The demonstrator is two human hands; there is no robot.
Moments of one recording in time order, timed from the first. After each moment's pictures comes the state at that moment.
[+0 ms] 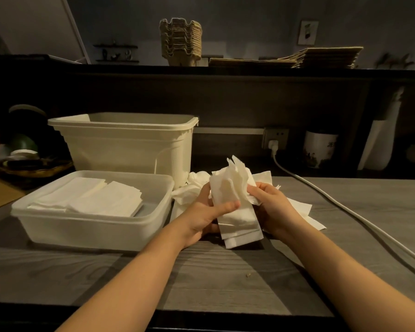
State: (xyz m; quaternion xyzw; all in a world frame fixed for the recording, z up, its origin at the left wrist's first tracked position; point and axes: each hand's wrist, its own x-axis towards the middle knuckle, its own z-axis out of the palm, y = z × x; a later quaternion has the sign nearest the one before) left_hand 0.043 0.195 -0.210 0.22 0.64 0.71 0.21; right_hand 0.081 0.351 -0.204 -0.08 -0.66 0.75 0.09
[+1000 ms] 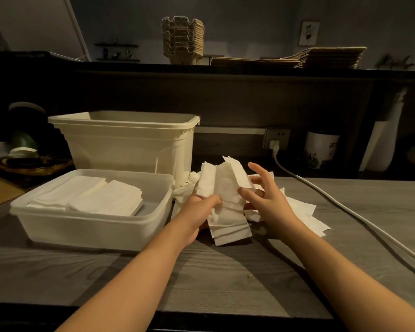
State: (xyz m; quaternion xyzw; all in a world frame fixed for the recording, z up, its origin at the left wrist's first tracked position) left_hand 0.041 0.195 -0.206 0.11 0.66 0.73 0.17; right_hand 0.087 0.340 -0.195 0.02 -0.80 0.56 0.21
